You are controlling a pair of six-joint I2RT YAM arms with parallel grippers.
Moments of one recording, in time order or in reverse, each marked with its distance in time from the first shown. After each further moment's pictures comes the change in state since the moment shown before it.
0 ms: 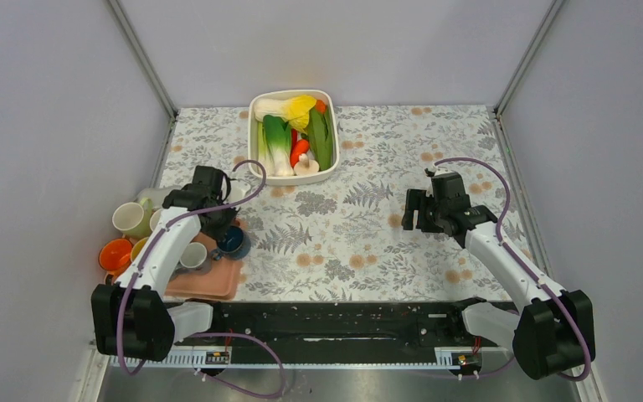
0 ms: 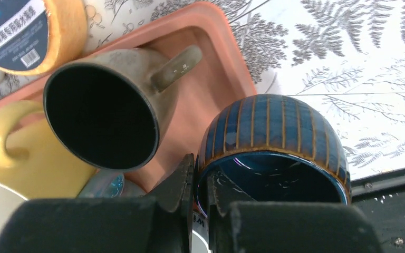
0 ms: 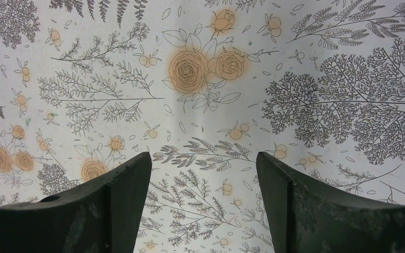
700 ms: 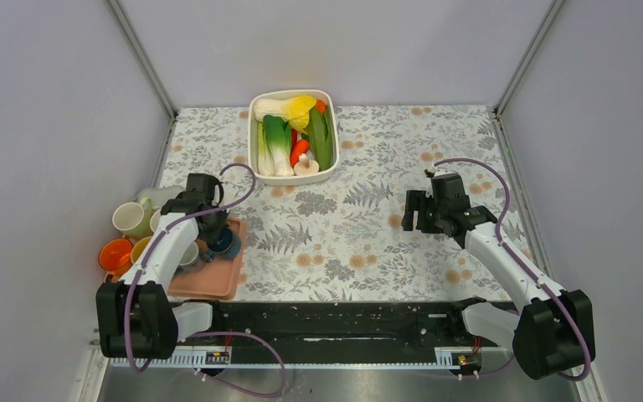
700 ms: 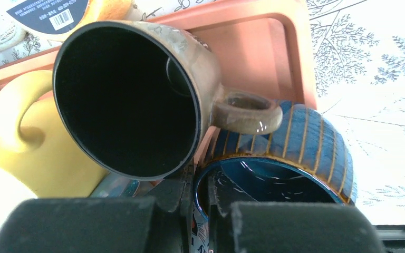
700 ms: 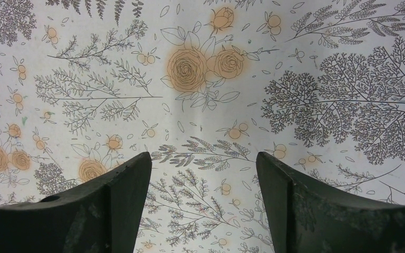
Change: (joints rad) left arm 0.098 -0.011 -0.133 0.161 -0.122 -0.037; right arm 0.000 0.000 -0.007 0.005 0.000 -0.008
